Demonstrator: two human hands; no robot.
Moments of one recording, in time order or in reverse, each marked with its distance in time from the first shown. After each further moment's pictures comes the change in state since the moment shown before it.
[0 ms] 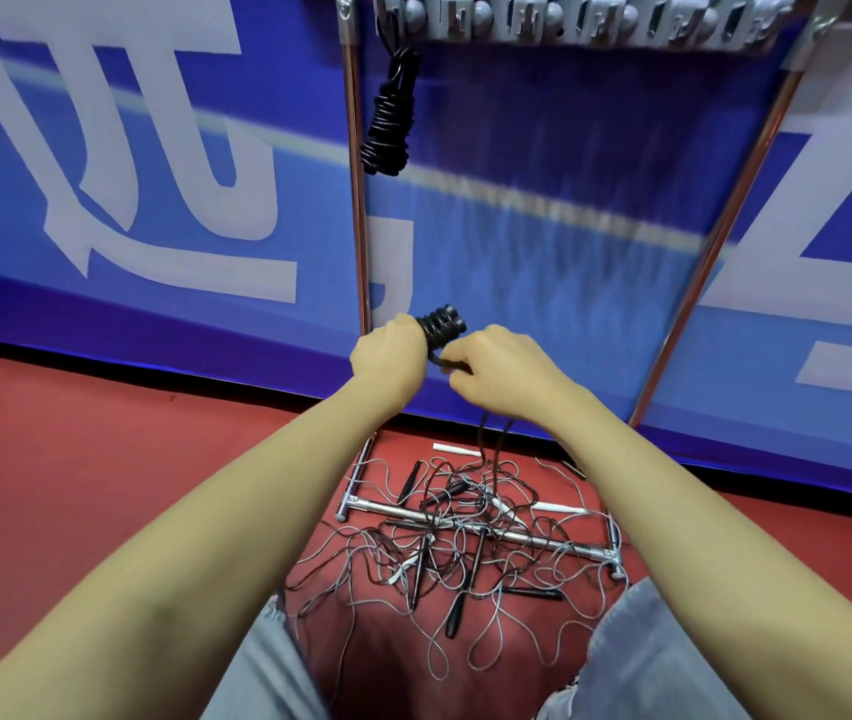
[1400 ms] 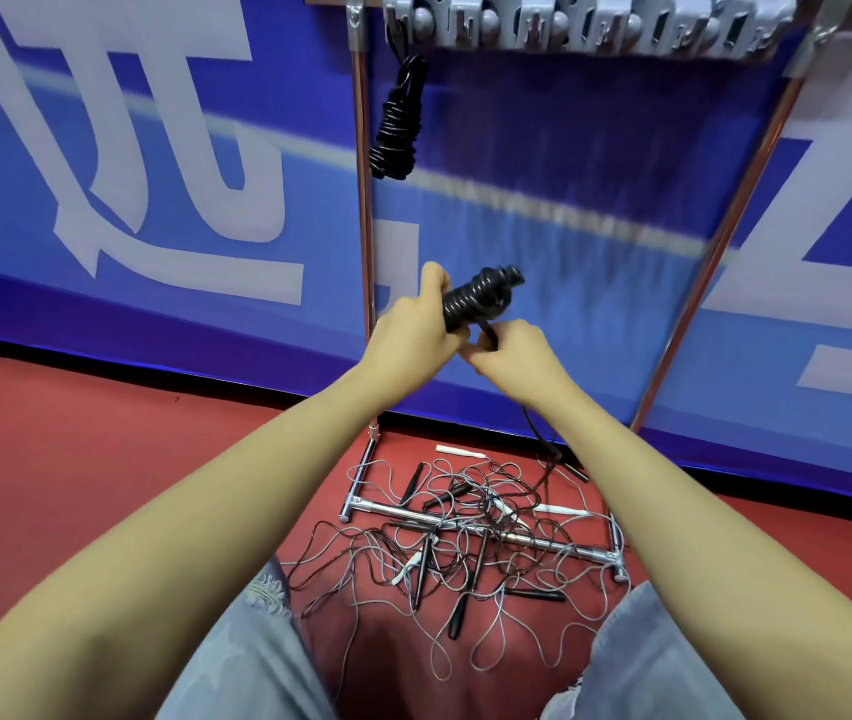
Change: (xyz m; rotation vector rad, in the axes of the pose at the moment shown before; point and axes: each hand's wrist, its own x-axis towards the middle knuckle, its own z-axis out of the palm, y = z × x) left_hand -0.021 0.005 -0.038 -0.534 0.188 0.240; right_hand 0.012 0.017 0.015 0.507 0.130 0.354
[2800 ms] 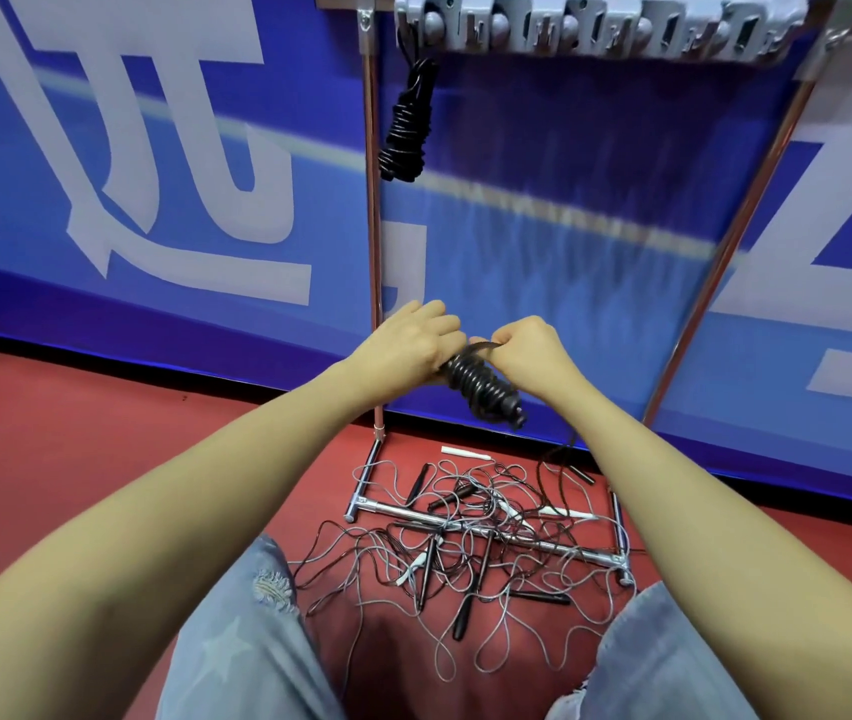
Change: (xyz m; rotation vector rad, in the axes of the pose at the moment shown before) left_hand 0.010 -0.048 0.004 0.451 0.077 0.861; right_hand 0.007 0.002 -0.005 -0.043 0.028 0.053
